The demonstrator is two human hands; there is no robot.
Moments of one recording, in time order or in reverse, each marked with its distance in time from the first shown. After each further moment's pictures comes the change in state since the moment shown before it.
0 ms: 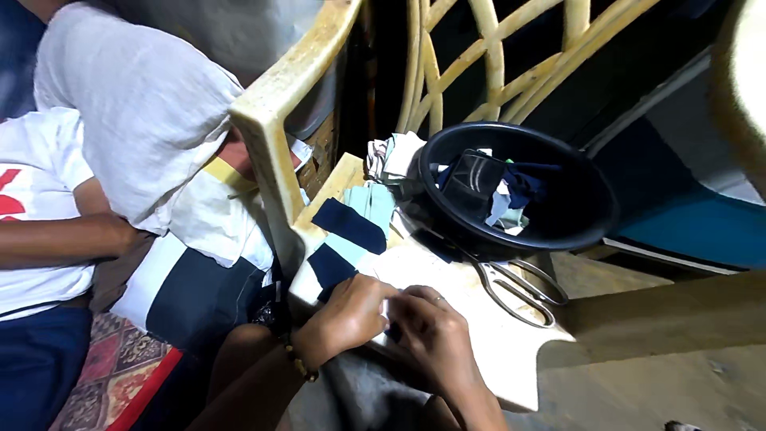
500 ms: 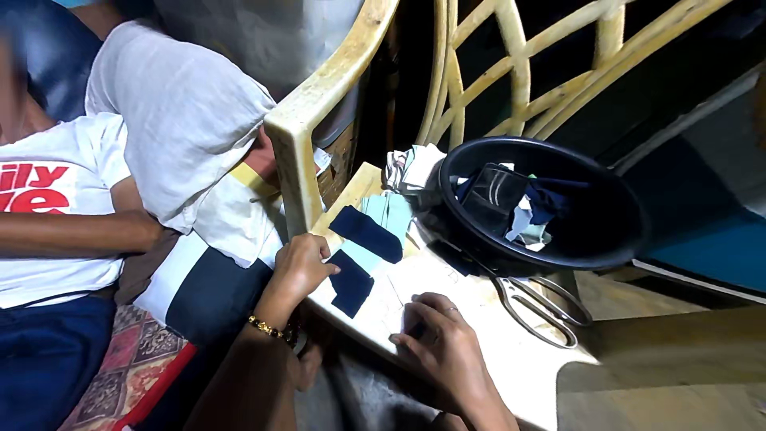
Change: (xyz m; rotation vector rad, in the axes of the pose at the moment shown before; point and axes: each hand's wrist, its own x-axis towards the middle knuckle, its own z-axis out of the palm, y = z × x) left_hand -0.021 -0.055 -0.057 0.032 0.426 -0.463; right_hand -0.001 0.004 -0.002 -0.017 -0.124 0.055
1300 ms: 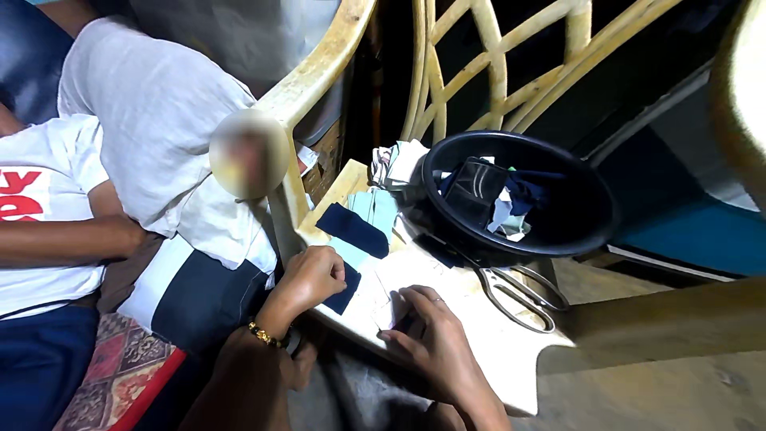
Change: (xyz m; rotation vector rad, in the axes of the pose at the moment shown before) left_hand -0.004 0.015 0.015 0.003 -0.215 0.233; right_hand 0.001 -0.006 -0.012 0.062 -0.082 0.098
